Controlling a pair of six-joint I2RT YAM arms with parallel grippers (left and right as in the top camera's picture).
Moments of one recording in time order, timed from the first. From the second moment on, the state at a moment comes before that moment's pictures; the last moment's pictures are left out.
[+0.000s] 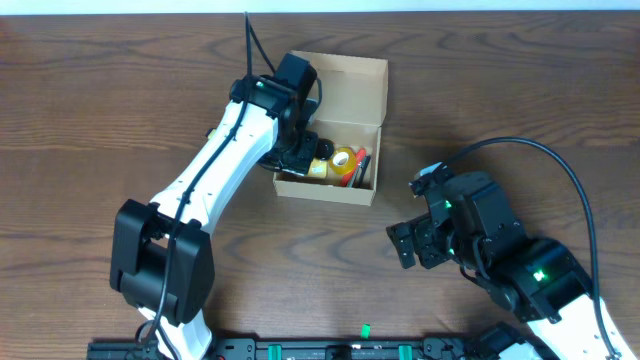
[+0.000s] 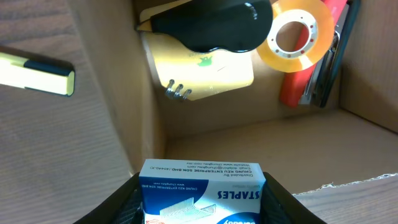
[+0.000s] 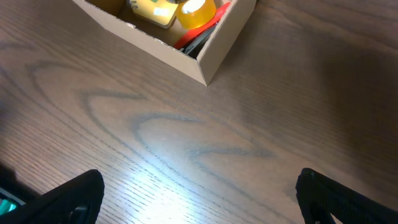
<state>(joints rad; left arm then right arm) -0.45 1.88 1.58 -1.15 0.10 -0.14 0.53 0.93 0.92 -0.96 -0.05 0.17</state>
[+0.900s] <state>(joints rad) -0.47 1.88 1.51 -1.07 0.10 -0.26 0.53 0.93 0.92 -0.96 -0.05 0.17</state>
